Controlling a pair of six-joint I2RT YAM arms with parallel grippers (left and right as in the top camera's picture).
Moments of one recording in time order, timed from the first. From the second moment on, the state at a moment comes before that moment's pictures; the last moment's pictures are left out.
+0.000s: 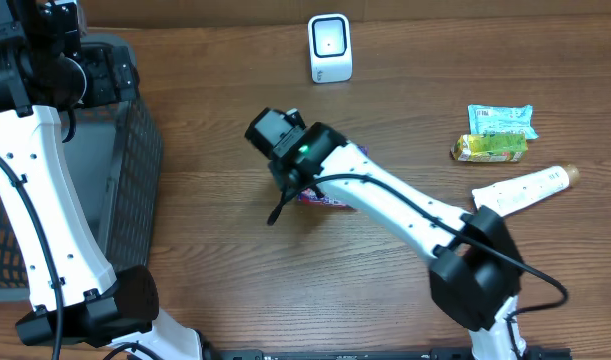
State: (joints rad) left arm 0.27 1.80 2.31 -1.49 0.06 0.03; right arm 0.84 2.08 1.80 -1.03 0.28 0.35
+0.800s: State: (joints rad) left arm 0.27 1.80 2.31 -1.49 0.06 0.03; right arm 0.87 2.24 1.80 -1.00 0.37 0.38
